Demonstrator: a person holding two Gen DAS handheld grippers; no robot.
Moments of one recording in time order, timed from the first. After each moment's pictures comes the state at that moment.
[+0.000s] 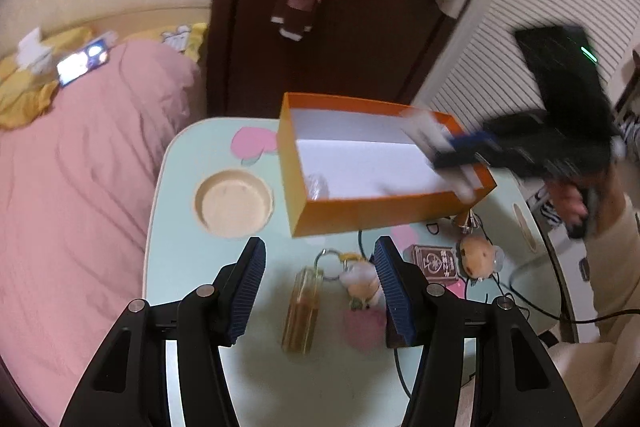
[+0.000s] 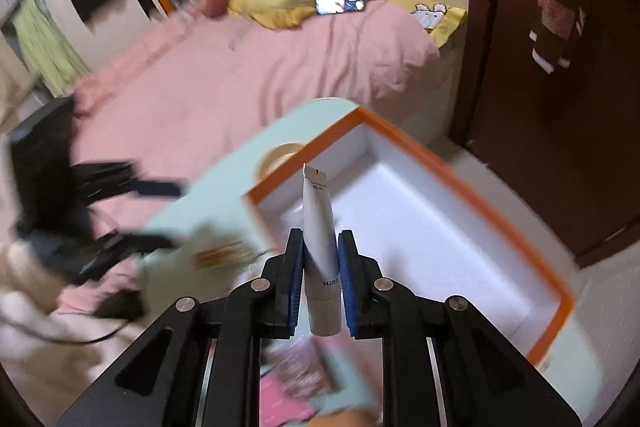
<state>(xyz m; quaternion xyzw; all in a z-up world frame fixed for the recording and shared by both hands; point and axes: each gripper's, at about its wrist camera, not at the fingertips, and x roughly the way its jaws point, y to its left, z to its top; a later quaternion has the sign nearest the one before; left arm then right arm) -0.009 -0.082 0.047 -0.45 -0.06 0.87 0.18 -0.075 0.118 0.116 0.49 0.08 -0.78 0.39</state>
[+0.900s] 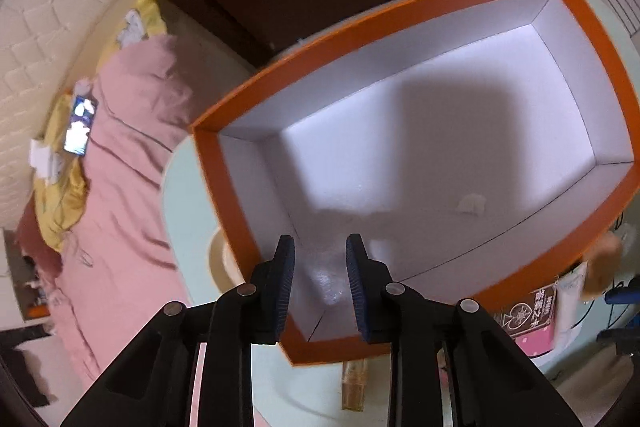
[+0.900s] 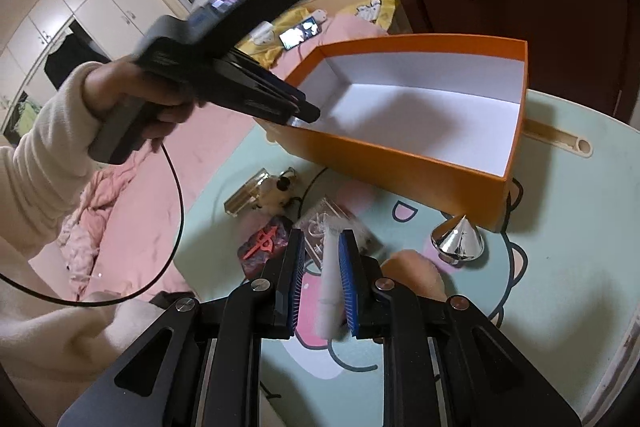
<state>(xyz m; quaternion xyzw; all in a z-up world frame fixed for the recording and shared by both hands) -0.139 0.051 0.000 -0.65 0.25 0.71 0.08 0.016 0.216 0.069 0.46 -0.10 -0.81 0.35</state>
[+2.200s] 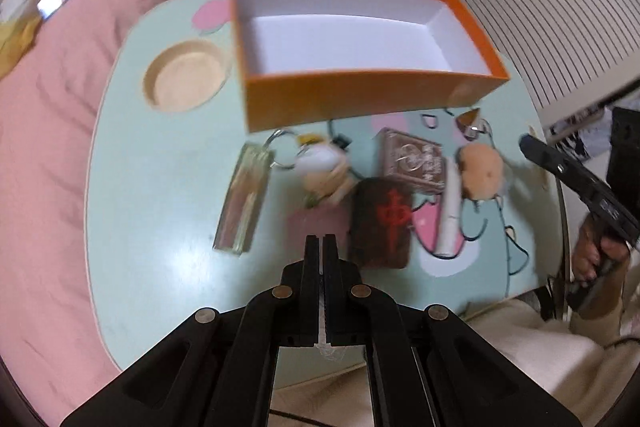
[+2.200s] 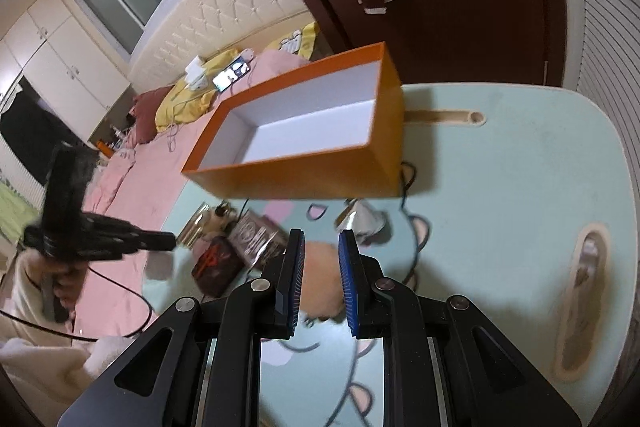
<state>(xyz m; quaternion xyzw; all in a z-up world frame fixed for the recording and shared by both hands) 0.021 -0.029 0.002 -0.59 -0.04 0.79 0.15 0.043 0.263 0.074 0.45 -0.15 -0.86 0.22</state>
